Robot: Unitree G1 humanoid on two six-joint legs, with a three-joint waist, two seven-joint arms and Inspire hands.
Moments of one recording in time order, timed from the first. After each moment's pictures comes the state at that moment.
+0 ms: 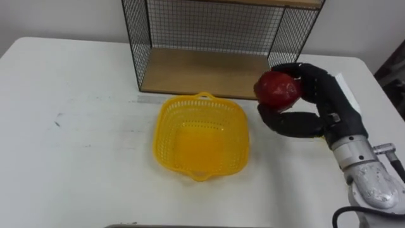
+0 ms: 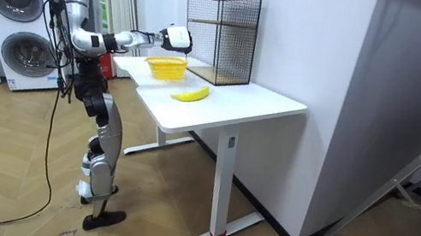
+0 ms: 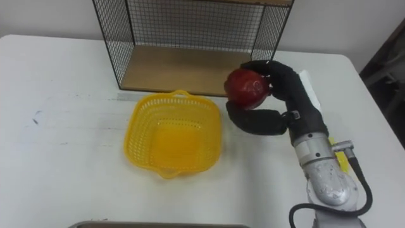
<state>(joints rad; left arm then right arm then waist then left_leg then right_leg) 0.21 0.20 0.03 1.12 0.36 0.08 0.05 0.12 -0.30 -0.04 -0.25 -0.15 0.01 0.16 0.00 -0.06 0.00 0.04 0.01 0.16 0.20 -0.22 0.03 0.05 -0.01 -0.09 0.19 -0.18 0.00</state>
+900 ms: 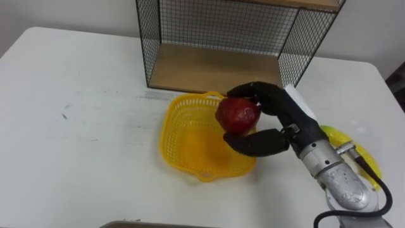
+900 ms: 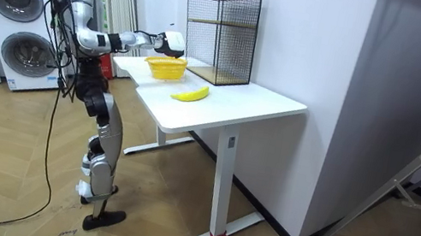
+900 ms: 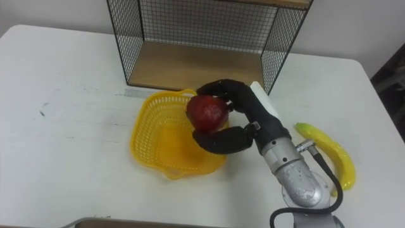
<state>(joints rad) 0.19 0.22 -0.01 1.10 0.36 0.08 0.06 0.12 -0.30 0.10 -0.24 -0.17 0.03 0.23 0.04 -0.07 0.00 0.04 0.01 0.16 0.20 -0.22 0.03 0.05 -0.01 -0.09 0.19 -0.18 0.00</state>
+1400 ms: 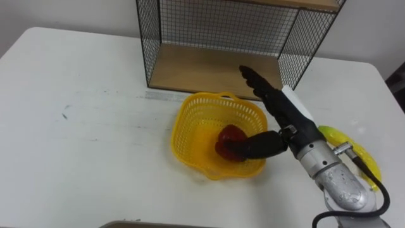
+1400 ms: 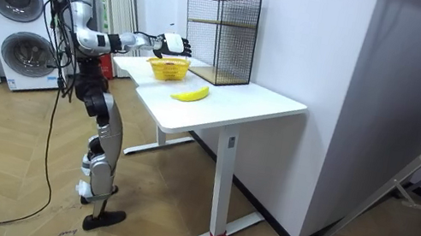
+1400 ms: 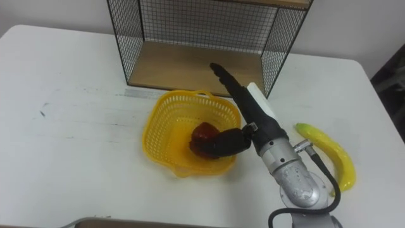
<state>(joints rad) 0.19 0.22 -0.01 1.10 0.36 0.07 0.06 0.12 -0.30 0.10 -0.24 -0.17 0.03 0.23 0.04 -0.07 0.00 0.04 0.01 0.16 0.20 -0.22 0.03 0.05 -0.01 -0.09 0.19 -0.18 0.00</state>
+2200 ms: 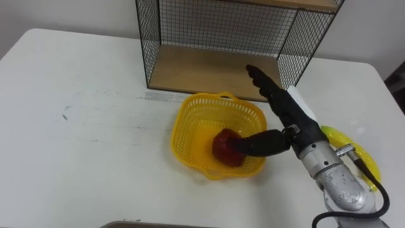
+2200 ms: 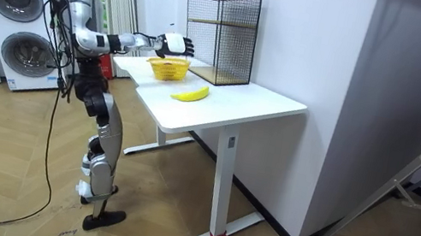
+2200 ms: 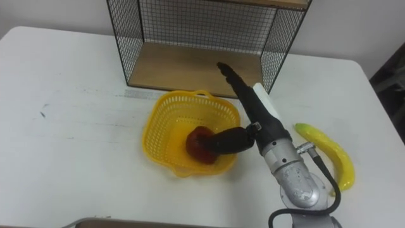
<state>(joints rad) 0.19 0.22 0.00 1.13 0.35 0.07 0.06 0.12 -0.30 0.08 -0.22 -0.16 0.02 0.14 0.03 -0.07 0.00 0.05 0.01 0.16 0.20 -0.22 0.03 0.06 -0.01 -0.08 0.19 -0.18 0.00</state>
